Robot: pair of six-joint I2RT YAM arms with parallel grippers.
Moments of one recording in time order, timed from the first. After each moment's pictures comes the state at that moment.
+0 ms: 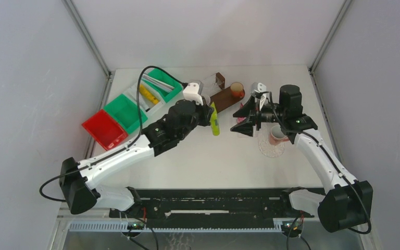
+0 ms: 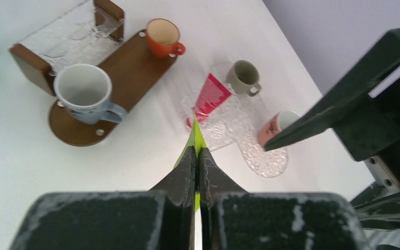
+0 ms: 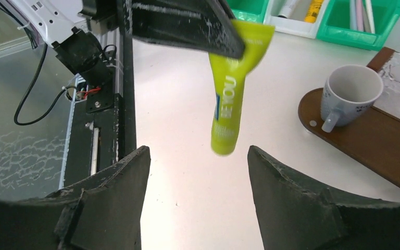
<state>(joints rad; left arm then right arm) -0.96 1.33 1.18 -0.13 -0.37 -0.49 0.23 1.17 0.96 -0.21 -1.15 -0.18</state>
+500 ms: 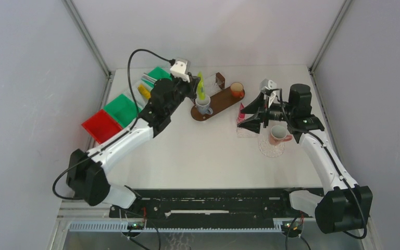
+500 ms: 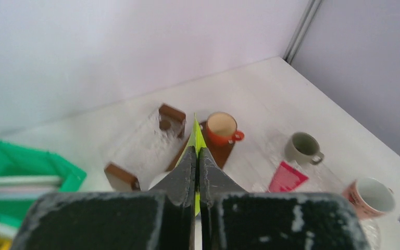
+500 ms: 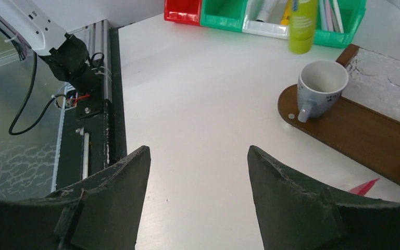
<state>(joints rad) -0.63 1.37 1.11 0.26 -0.10 -0.16 0.11 1.15 0.96 -0.21 -1.20 -0.18</state>
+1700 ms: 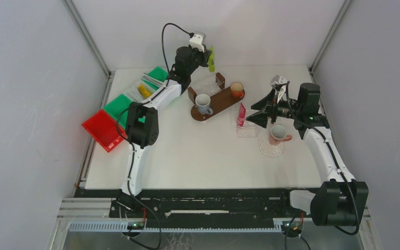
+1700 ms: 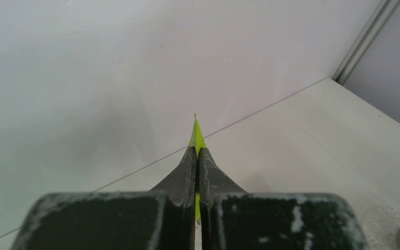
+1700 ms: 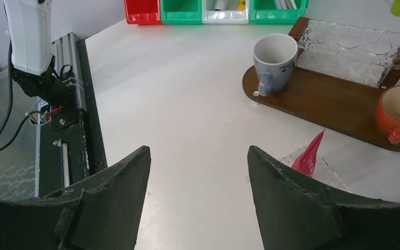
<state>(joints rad) -0.43 2.34 2.07 0.33 0.16 -0.07 -0.03 1.19 0.96 -0.22 -1.20 -0.17</state>
